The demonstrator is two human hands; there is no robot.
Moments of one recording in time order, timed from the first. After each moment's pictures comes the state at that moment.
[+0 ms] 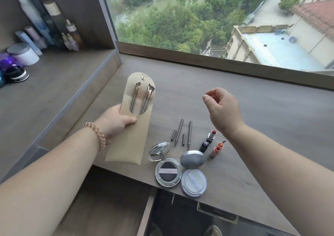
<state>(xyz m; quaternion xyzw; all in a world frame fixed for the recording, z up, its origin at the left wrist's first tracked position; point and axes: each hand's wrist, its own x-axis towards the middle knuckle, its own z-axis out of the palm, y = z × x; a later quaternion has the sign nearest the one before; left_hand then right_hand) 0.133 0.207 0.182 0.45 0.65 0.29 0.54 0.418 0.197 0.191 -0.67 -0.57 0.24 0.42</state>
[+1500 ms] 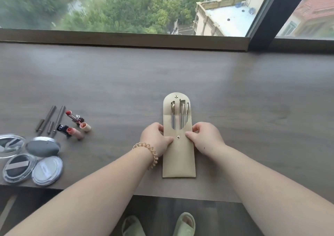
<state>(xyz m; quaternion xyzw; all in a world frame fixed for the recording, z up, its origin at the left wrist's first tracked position) 0.620 0.064 0.089 0.61 0.65 0.09 0.44 0.780 0.024 0.084 -0.81 -0.44 0.36 0.15</state>
